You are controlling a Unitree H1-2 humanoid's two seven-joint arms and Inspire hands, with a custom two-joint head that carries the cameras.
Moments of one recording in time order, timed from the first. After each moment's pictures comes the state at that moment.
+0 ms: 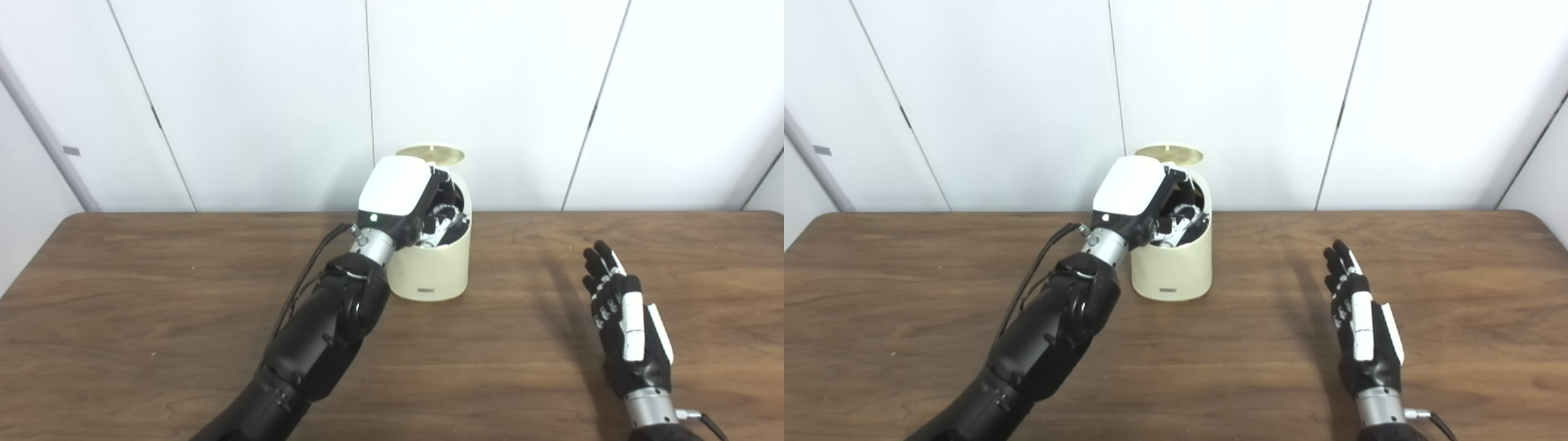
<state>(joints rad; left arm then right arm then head) -0.69 0.10 -0.43 0.27 0.95 0.15 0.10 -0.08 -0.08 -0.12 0.03 0.19 -0.14 0.08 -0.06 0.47</state>
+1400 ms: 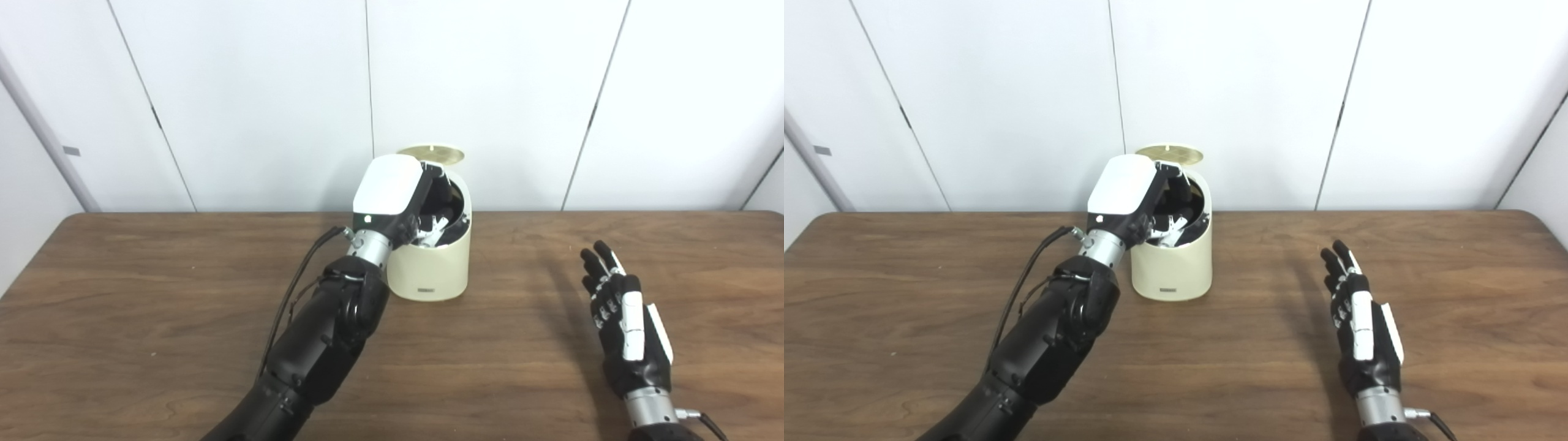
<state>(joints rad) -0.67 0.08 -0.40 0.28 0.88 0.11 0.19 -0.08 -0.08 -0.12 0.04 0.19 -0.14 0.08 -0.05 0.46</state>
